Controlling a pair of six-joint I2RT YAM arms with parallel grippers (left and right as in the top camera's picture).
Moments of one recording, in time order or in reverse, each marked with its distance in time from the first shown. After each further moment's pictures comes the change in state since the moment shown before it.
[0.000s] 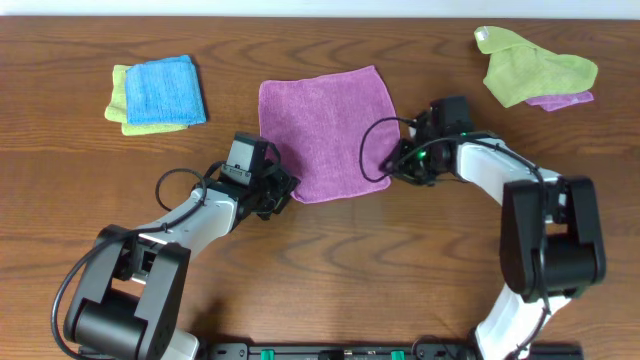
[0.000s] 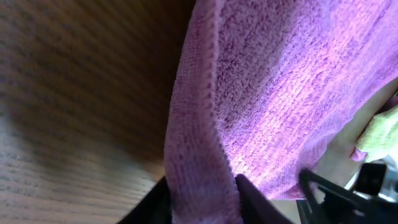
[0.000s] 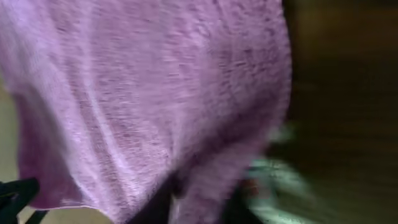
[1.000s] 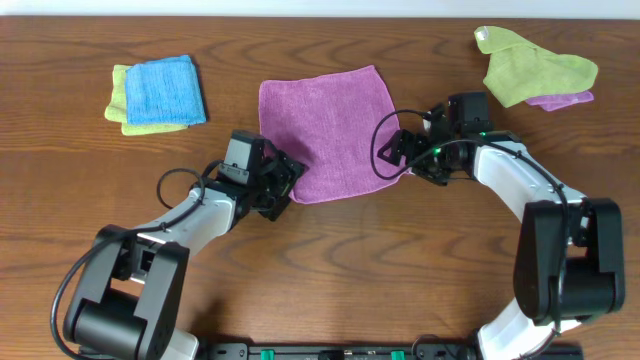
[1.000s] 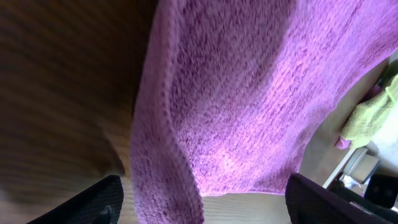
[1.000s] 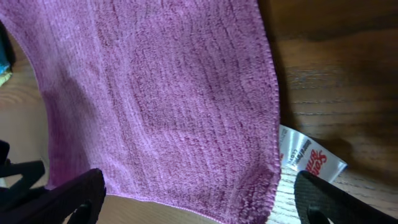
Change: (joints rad) left arm 0.006 0.000 0.000 0.040 0.050 -0.003; right arm -0.048 -0.132 -0.014 -0.042 0.008 -0.044
